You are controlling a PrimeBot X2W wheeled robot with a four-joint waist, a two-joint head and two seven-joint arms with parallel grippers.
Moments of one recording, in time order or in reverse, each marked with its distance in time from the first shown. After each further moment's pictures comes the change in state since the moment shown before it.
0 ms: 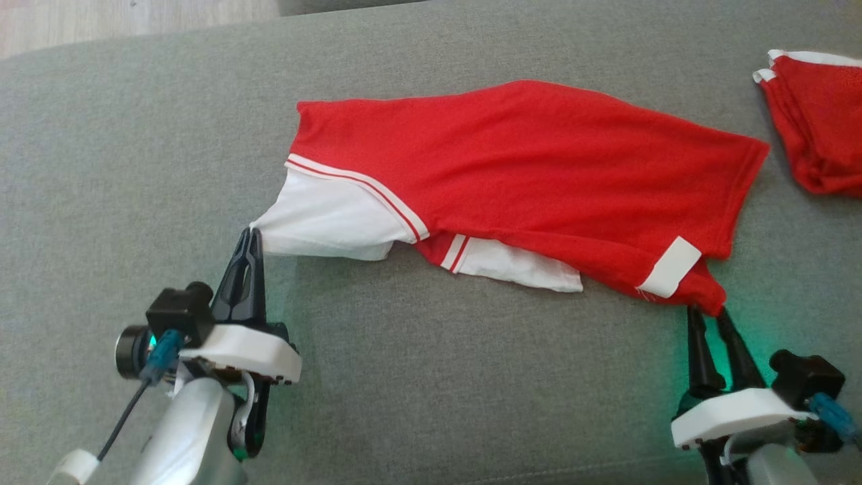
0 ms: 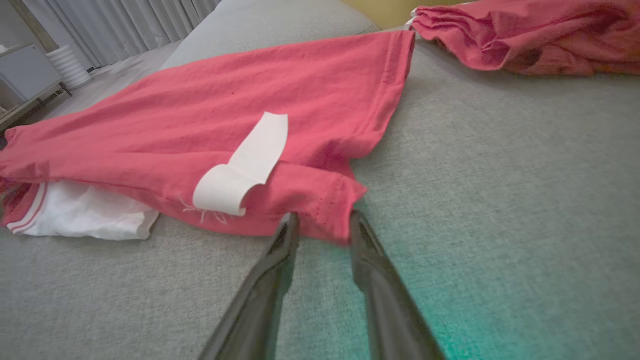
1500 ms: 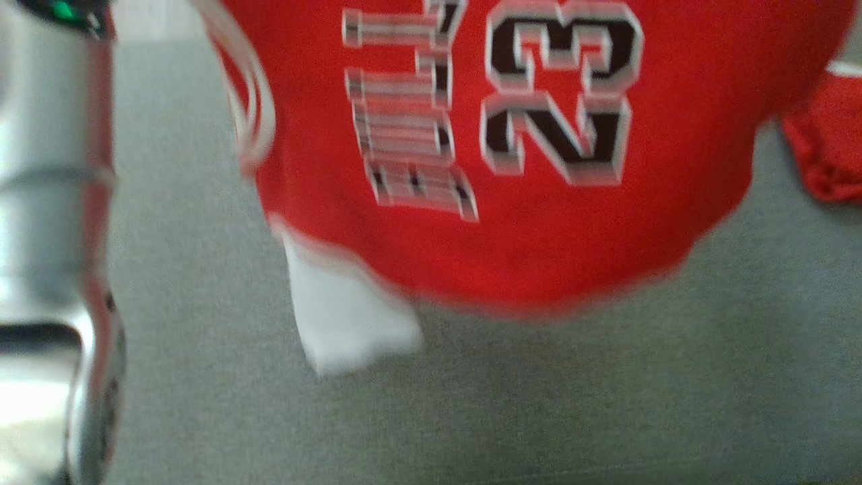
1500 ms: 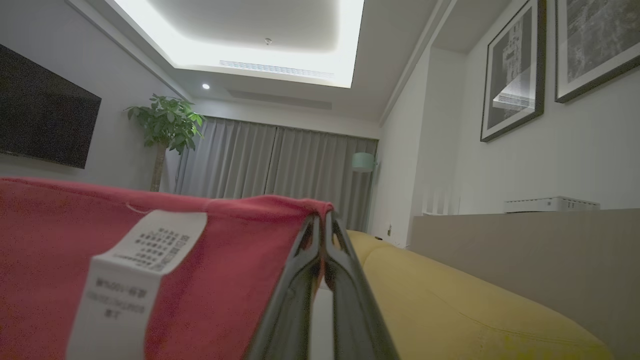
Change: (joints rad) left arm -0.913 0.010 0.135 0.009 -0.258 -0.109 0.159; right arm -0.862 -0.355 0.145 -0.135 0.064 0.000 0.063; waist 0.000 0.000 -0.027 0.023
